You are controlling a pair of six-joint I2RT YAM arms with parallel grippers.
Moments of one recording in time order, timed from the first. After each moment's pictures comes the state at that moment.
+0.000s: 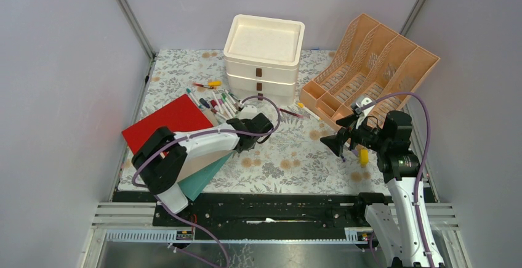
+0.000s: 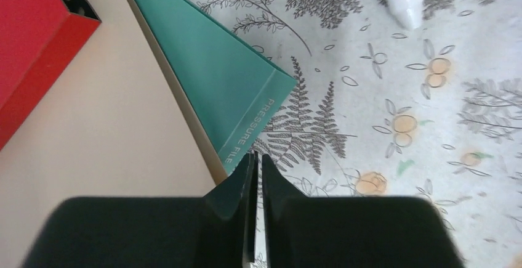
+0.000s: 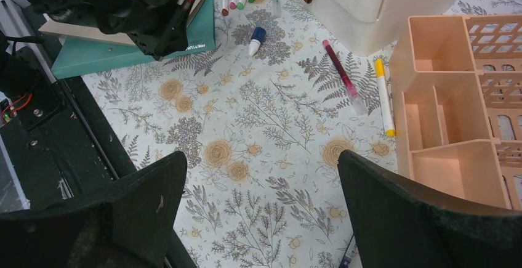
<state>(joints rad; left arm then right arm) -0.86 1.67 1.02 -0.63 -0.58 -0.75 -0.01 0.66 0.69 -0.46 -0.88 -0.20</state>
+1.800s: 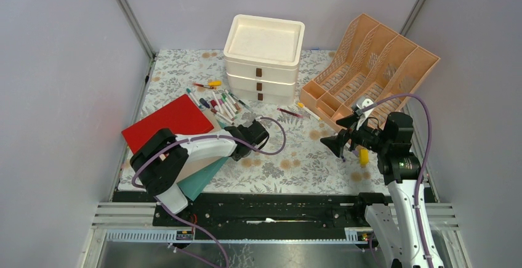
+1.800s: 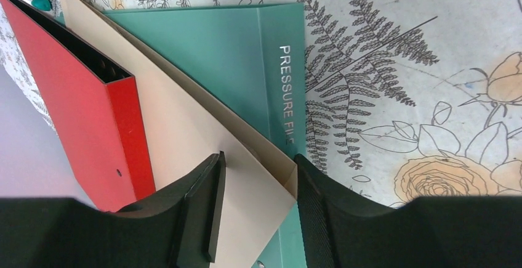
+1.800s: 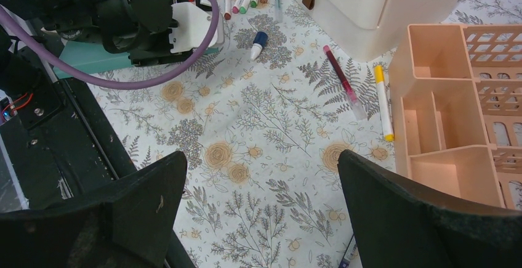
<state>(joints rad) -0.87 1.63 0.89 -0.57 -0.57 -0.02 -0.01 0.63 0.69 -0.46 -0.89 -0.20</state>
